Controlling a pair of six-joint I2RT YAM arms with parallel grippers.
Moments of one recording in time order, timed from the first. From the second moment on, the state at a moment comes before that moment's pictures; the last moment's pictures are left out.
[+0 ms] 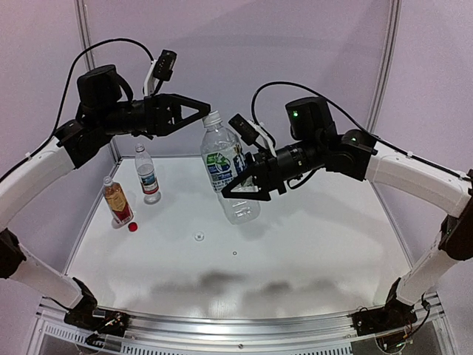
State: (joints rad) left arm -0.63 1.36 1.48 -0.06 0.87 -0.38; right arm 0.91 1.56 1.53 -0.37 -0.84 0.17
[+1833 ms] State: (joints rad) left arm -0.84 1.63 1.86 -0.54 0.09 -0.46; right arm 0.92 1.60 1.52 -0.43 -0.17 0.21
